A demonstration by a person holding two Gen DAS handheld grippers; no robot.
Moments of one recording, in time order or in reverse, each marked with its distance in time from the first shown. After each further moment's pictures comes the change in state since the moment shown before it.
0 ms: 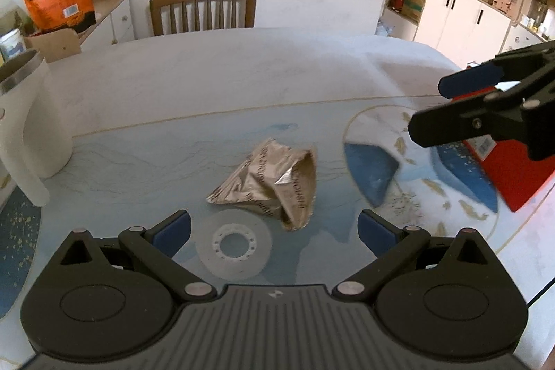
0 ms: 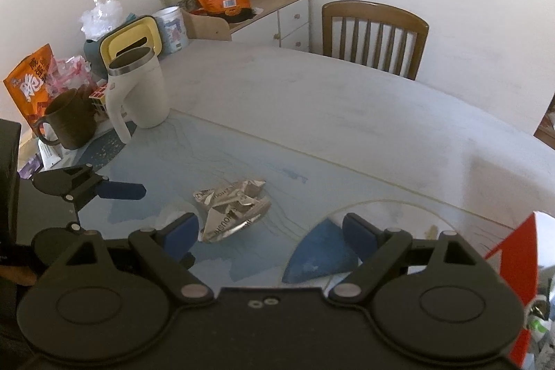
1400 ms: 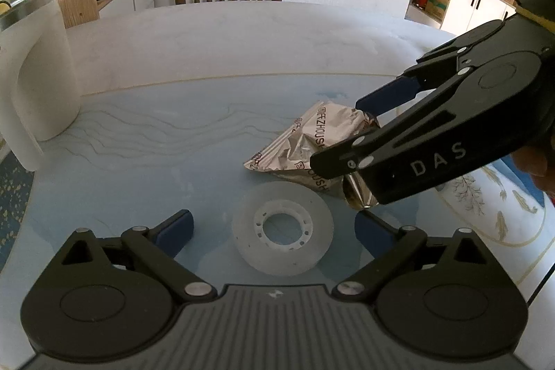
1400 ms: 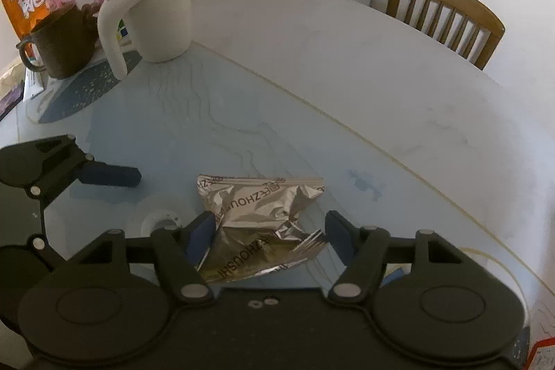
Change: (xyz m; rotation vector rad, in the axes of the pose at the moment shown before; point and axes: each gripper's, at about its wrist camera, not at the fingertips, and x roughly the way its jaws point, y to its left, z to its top) left arm 0.046 0.026 -0.020 0.079 0.033 -0.102; right arm 0.125 0.041 0.018 -0.216 0.168 0.061
